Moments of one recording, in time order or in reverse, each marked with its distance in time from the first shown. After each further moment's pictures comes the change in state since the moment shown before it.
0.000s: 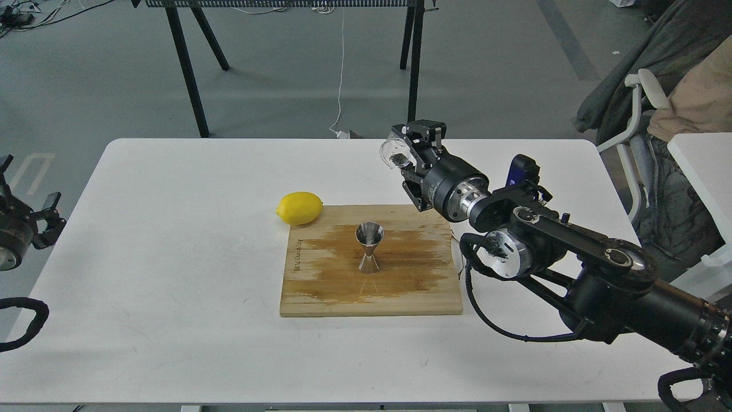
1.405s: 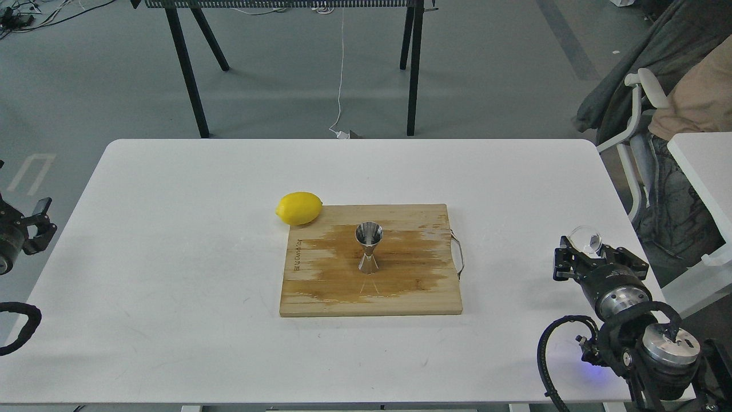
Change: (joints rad) left arm 0.007 0.005 0.005 0.024 0.001 0.000 0.000; right arm -0.770 0.258 1.019 -0.028 0.528 0.123 0.008
